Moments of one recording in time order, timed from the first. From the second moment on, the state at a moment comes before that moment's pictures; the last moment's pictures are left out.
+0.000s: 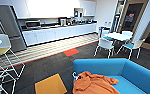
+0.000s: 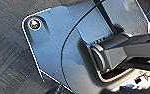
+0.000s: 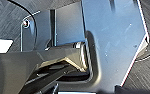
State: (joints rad) left arm 1.47 3.10 -2.96 1.40 -0.10 -1.13; right arm -1.55 3.12 -2.78 -0.54 0.12 0.55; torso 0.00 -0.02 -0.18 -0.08
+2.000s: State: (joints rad) left arm 1.47 3.11 -2.96 1.40 -0.07 -1.10; right arm -1.55 3.12 -2.78 -0.54 0.12 0.55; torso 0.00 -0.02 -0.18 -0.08
